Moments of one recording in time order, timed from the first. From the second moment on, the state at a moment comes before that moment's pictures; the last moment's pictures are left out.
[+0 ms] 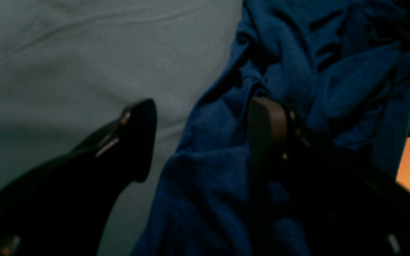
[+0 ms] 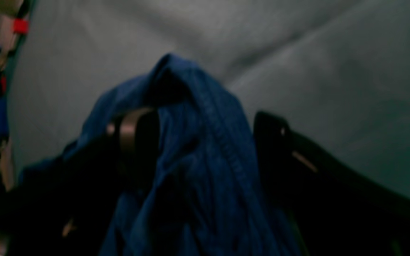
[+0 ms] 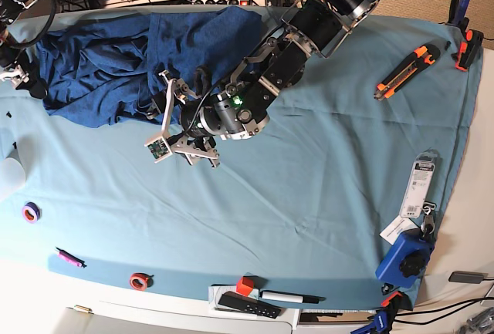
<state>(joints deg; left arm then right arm) -15.8 9.1 40.1 84.3 -10.6 -21.6 47.0 -1.3 33.5 60.5 51.9 56.2 40.1 -71.3</state>
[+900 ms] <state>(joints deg) -19.9 9.1 37.5 84.4 -10.3 -19.6 48.0 -2.0 34.2 46.9 51.7 67.9 40.4 -74.6</state>
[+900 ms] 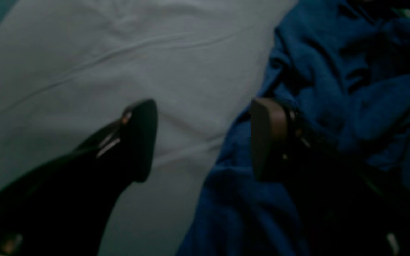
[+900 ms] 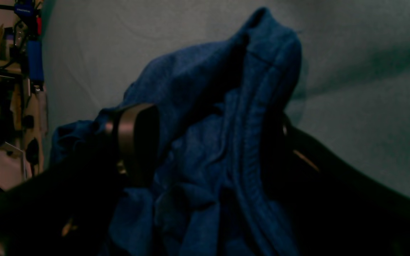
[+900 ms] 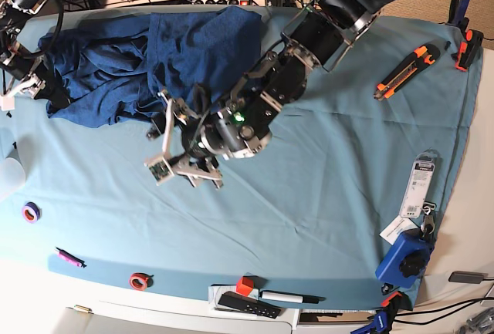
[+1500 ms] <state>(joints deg) -20.1 9.1 35.5 84.6 -11.7 -19.8 49.9 -5.9 34.2 46.8 51.7 72.9 40.2 -75.0</state>
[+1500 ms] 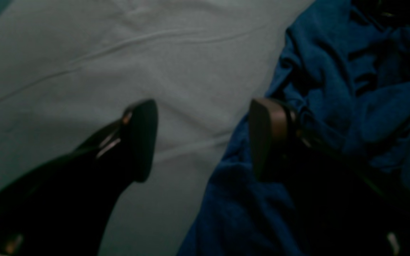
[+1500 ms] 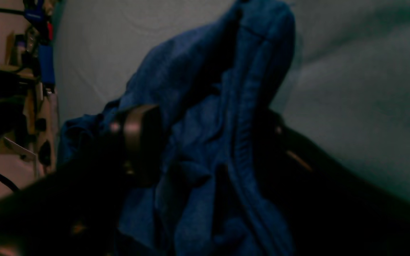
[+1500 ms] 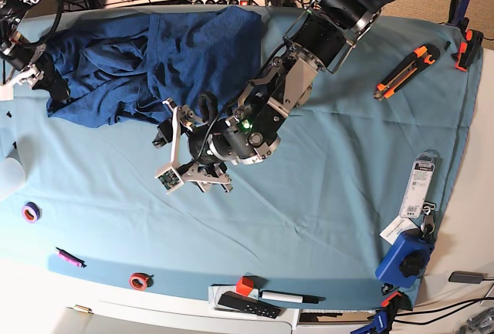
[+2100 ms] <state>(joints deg) -19.1 0.1 21.2 90.3 -19.3 -19.8 59.7 -11.3 32.6 46.1 64.7 79.2 39.5 -78.0</state>
